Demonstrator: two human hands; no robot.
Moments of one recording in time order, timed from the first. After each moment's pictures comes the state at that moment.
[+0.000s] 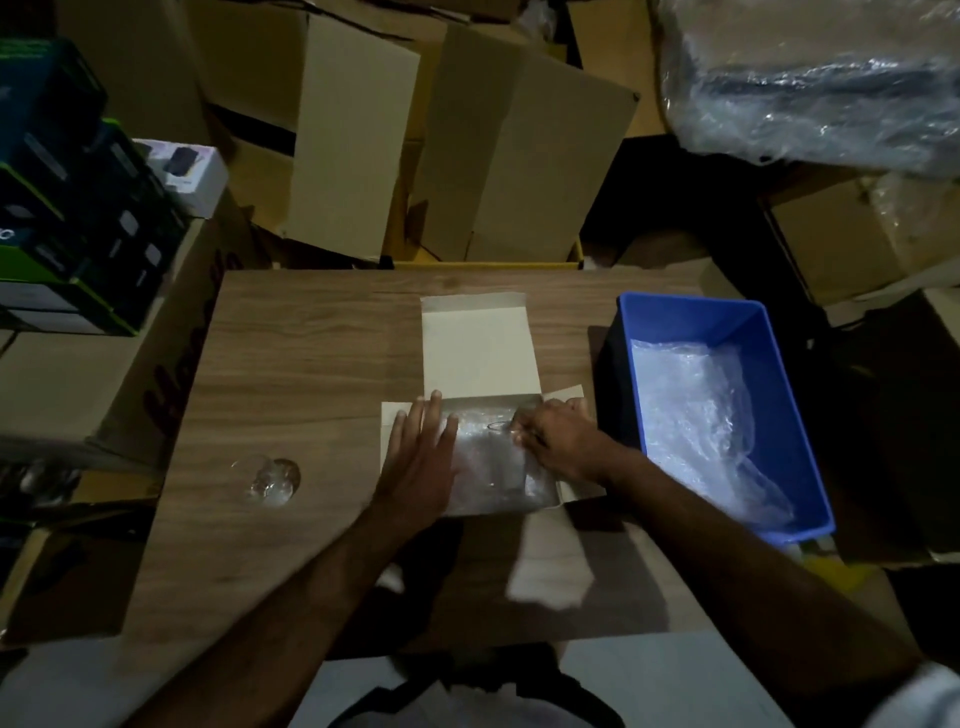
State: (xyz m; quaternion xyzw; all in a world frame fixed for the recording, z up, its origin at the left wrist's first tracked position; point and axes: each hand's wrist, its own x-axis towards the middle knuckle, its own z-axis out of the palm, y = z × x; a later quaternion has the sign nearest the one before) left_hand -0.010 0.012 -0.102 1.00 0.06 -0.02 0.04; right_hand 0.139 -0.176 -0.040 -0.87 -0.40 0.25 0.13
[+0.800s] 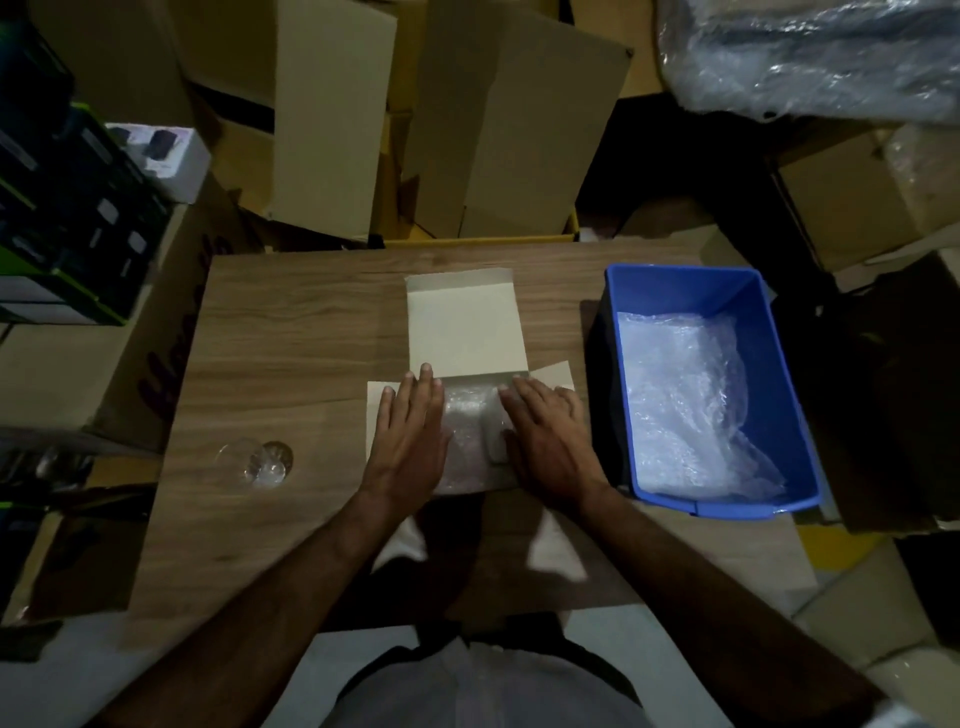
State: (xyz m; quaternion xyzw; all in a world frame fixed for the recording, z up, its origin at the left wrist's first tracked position) left_hand -0.003 -0.001 -0.080 0.99 0.09 -0.04 0.05; right_hand 0.092 -0.196 -0.053 -0.91 -0.39 0.05 0.11
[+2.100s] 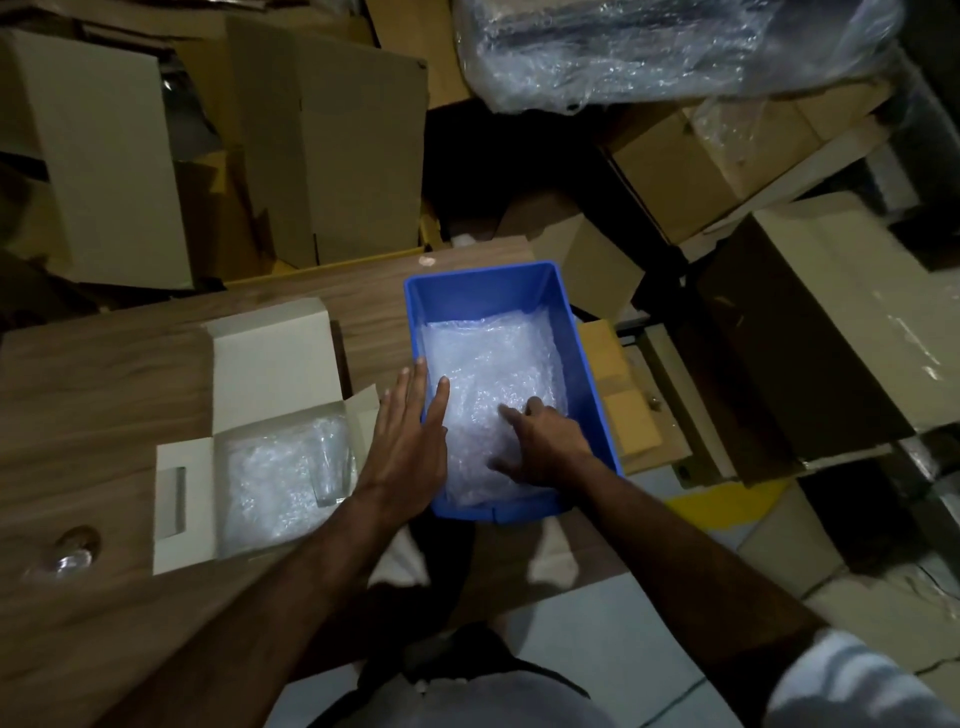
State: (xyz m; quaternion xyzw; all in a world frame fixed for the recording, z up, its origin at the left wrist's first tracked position) left_hand 0.114 -0.204 -0.061 0.98 -0.02 0.03 0.18; right_hand 0.203 -0.407 -0.081 -0.94 -0.26 0.24 0.04
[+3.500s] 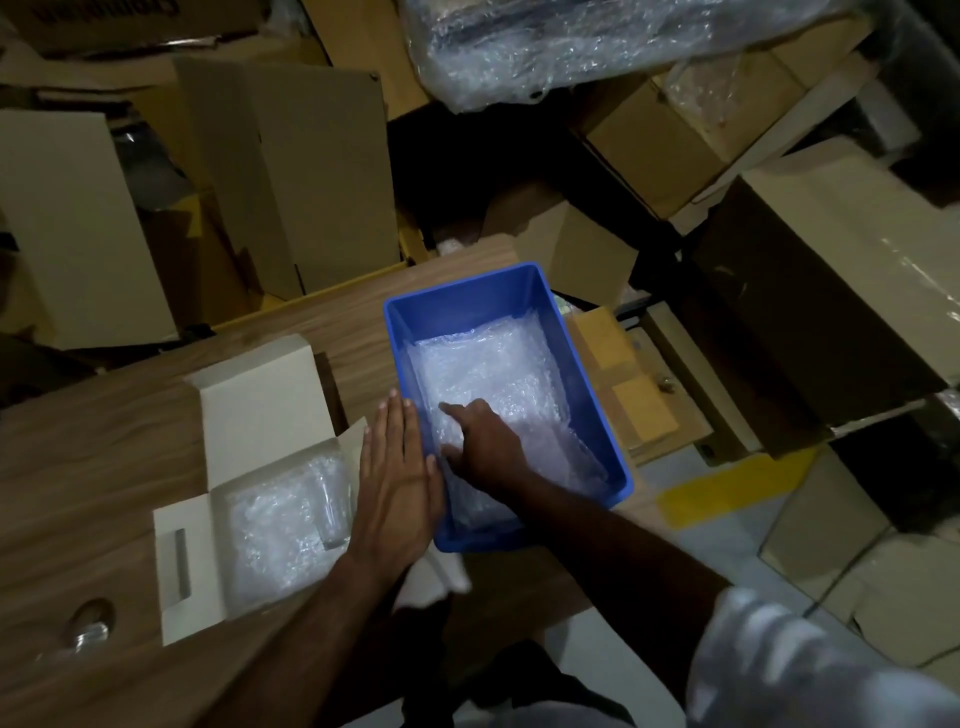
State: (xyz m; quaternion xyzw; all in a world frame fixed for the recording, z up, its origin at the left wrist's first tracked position) left_hand 0.107 -0.207 -0.063 0.98 0.04 0.03 0.18; right_hand 0.196 -0.329 -0.114 -0.91 -0.16 0.20 0.32
